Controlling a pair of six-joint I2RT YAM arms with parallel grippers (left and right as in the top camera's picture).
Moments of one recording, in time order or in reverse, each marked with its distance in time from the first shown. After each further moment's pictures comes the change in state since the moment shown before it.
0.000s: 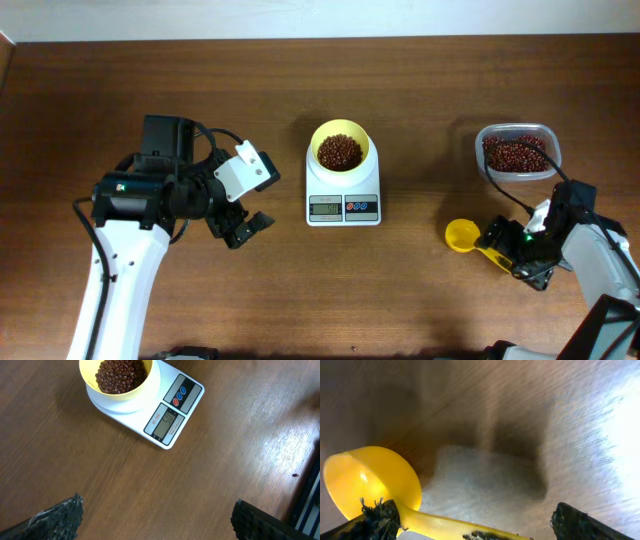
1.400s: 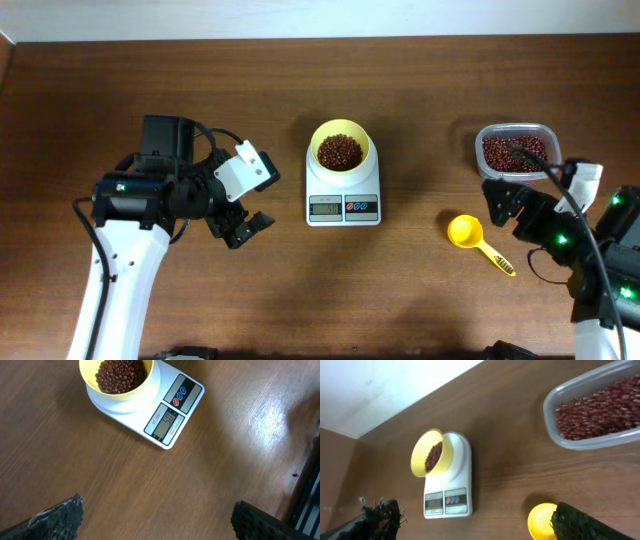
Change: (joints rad) left arm 0.000 0.000 0.000 0.000 0.000 0.000; right arm 0.000 -0.602 0.101 0.074 -0.446 -0.084
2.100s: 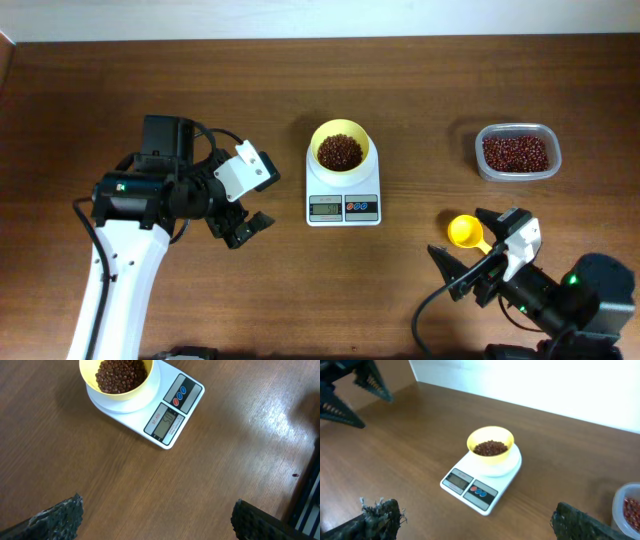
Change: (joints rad) left arm 0.000 0.000 0.000 0.000 0.000 0.000; right arm 0.293 -0.445 -0.197 0.100 -0.064 -0.364
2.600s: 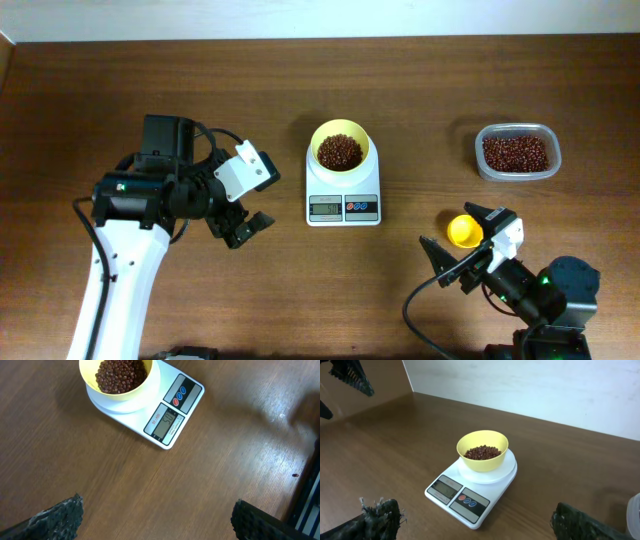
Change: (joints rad) left arm 0.000 0.000 0.000 0.000 0.000 0.000; right arm 0.014 -0.035 -0.288 0.369 0.014 0.085
